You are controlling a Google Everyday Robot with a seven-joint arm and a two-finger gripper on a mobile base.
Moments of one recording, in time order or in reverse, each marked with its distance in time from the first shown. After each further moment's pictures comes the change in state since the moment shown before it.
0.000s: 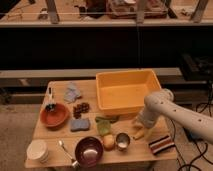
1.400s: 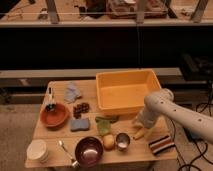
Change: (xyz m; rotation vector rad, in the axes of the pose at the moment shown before) arm 0.001 -0.003 -0.002 0.002 -0.003 0.004
